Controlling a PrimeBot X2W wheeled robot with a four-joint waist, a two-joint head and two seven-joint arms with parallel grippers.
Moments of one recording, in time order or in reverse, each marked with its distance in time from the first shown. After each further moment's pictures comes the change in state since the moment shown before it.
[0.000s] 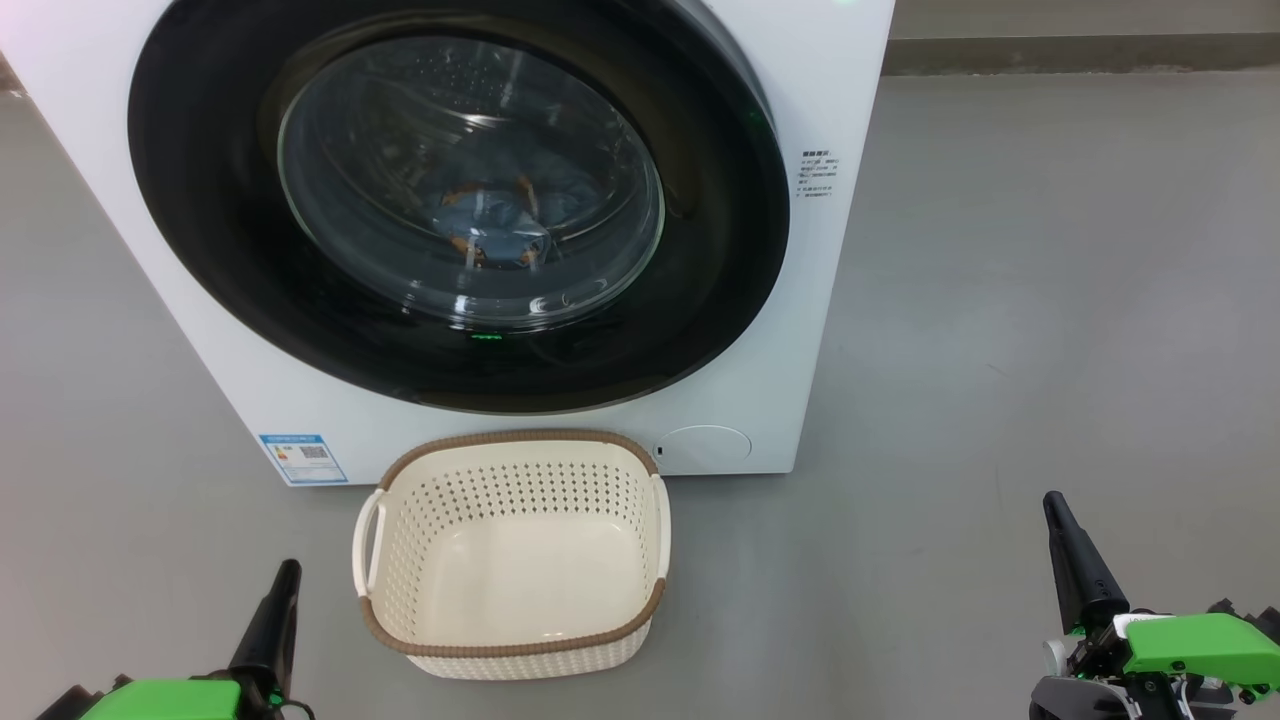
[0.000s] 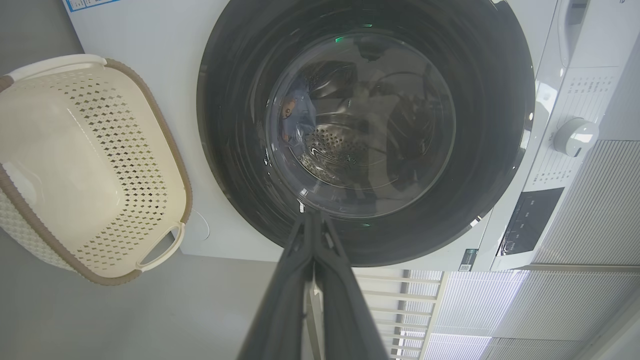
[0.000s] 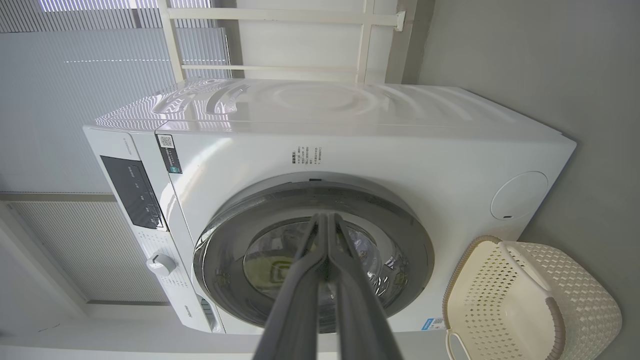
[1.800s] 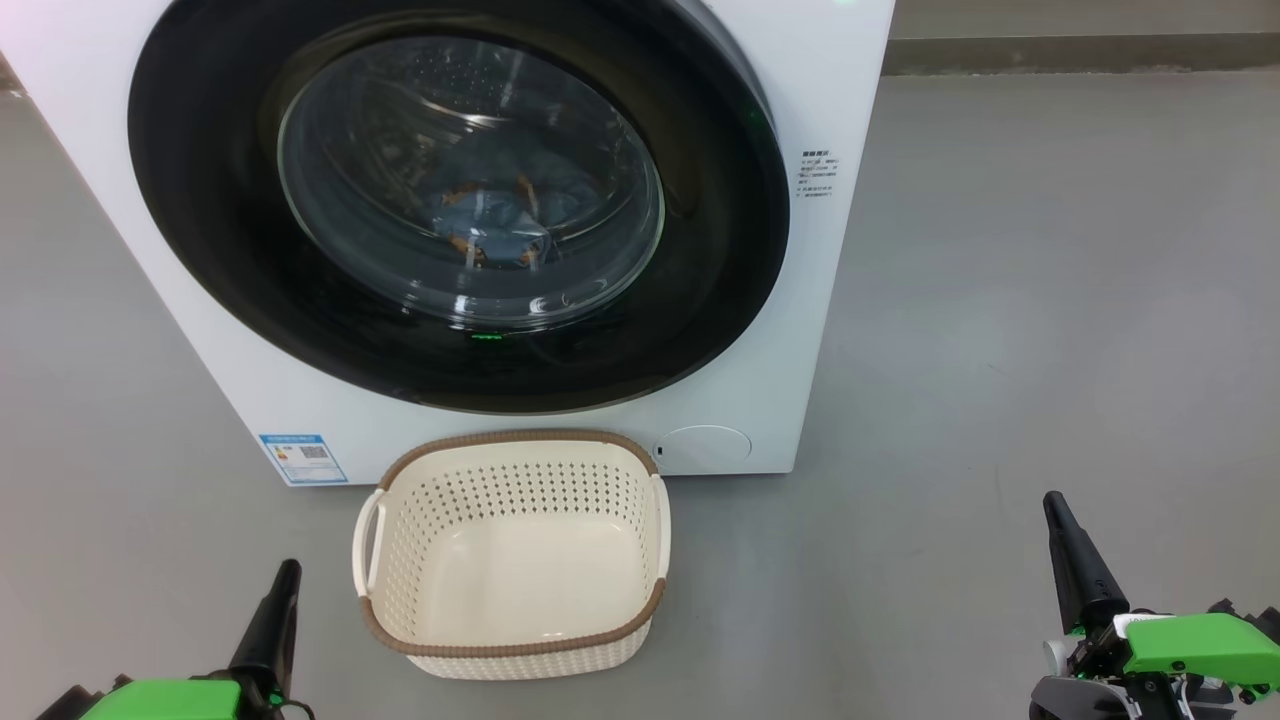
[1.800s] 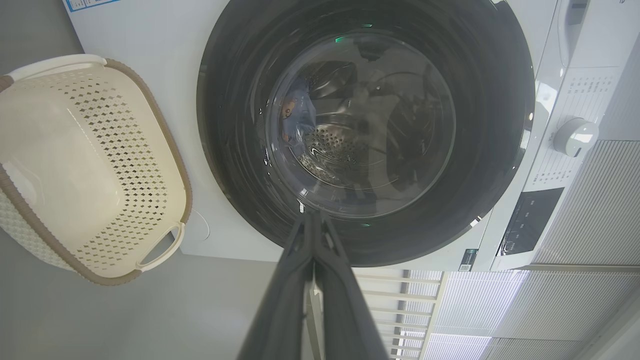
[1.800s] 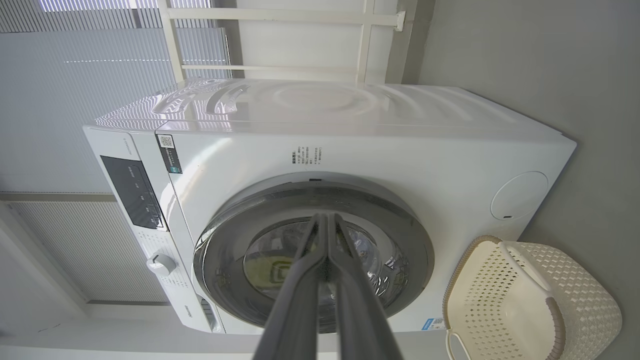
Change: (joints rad) left arm 0.000 0.000 0.000 0.000 0.000 0.000 0.000; right arm 0.000 0.000 0.000 0.000 0.000 0.000 0.000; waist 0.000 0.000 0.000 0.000
